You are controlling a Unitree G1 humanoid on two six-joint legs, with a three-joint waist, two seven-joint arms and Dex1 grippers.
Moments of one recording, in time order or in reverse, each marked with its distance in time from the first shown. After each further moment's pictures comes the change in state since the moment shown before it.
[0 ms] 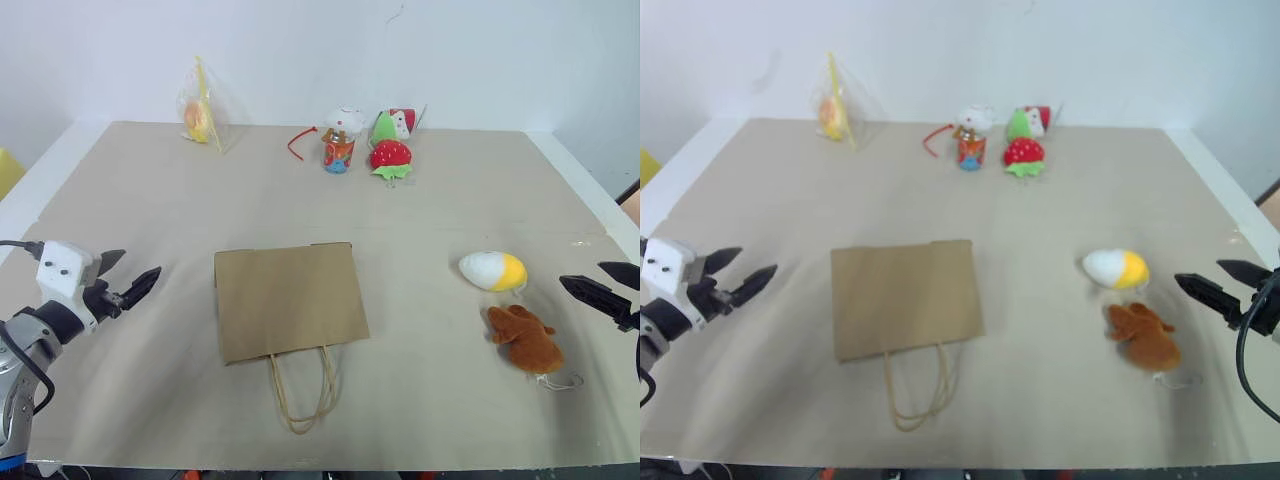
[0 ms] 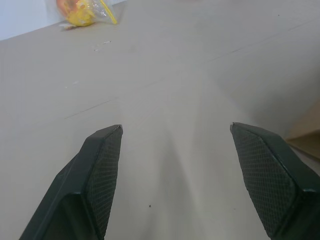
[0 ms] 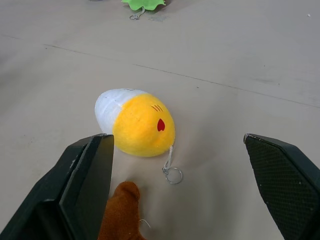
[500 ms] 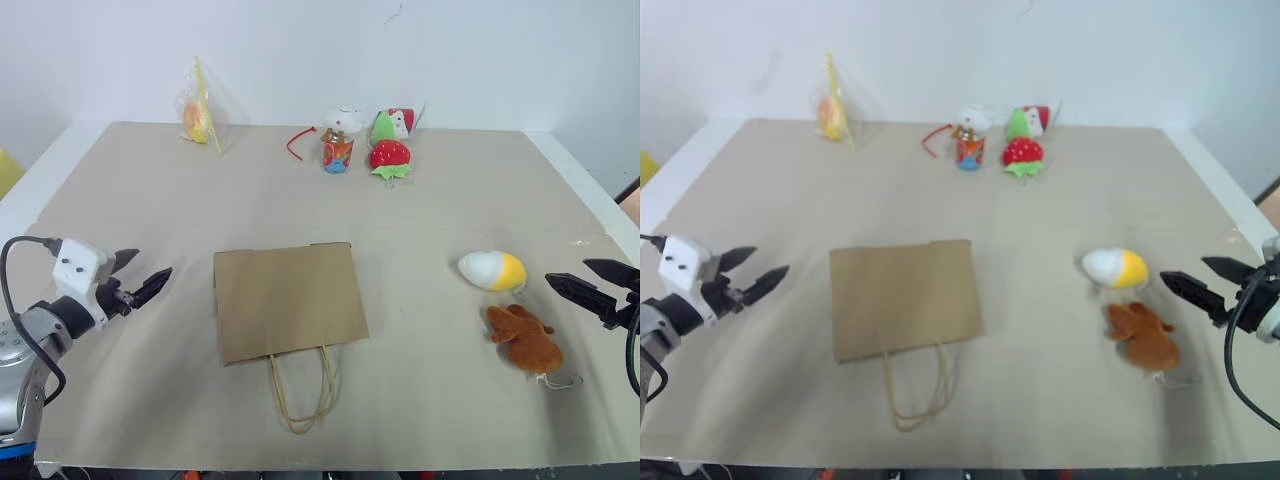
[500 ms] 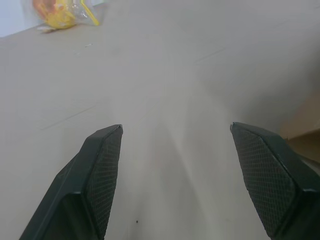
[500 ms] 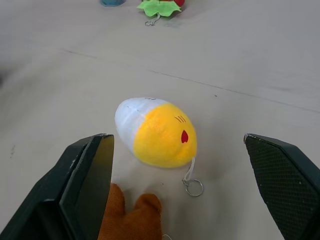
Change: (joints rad) left arm -0.071 0.012 -0.063 0.075 0.030 -0.046 -0.062; right arm -0.041 0.037 0.044 -0.141 0.035 0.077 -0.038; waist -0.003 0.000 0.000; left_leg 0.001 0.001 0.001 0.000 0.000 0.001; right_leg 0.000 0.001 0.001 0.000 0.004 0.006
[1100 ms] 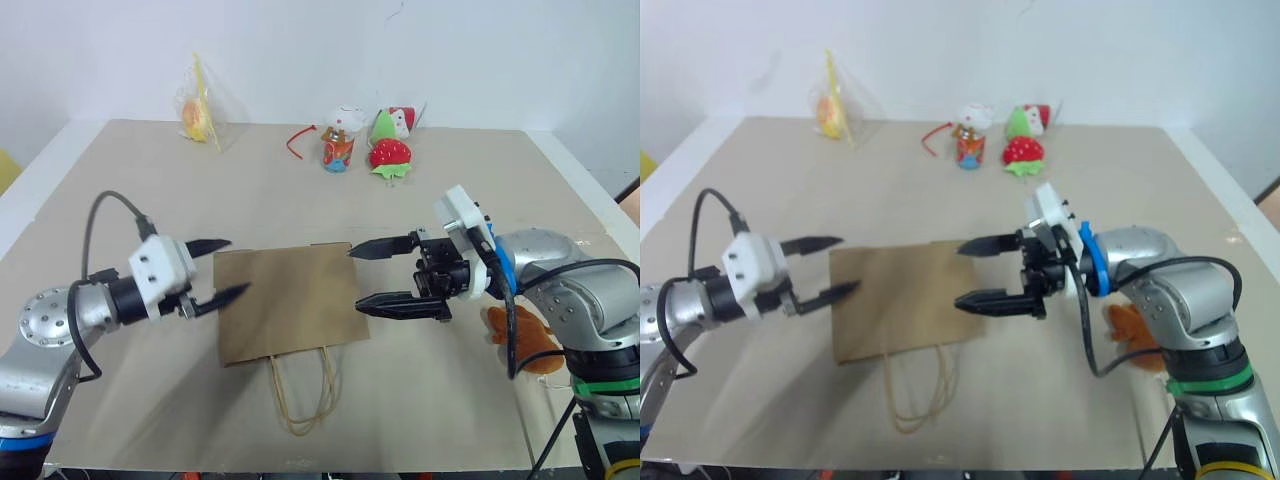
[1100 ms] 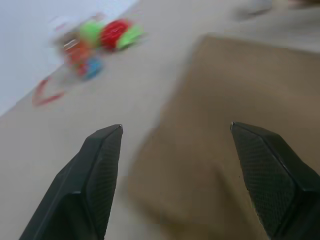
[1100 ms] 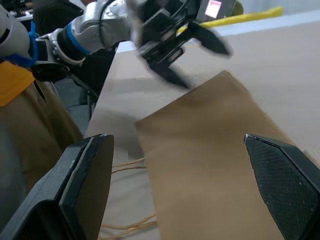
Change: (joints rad) left arm -0.055 0.091 -0.251 -0.361 0.012 -0.109 -0.212; right arm -0.594 0.201 0.679 -0.269 0.151 0.081 0.301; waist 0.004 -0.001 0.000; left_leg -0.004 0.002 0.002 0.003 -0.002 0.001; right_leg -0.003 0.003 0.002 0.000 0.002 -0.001
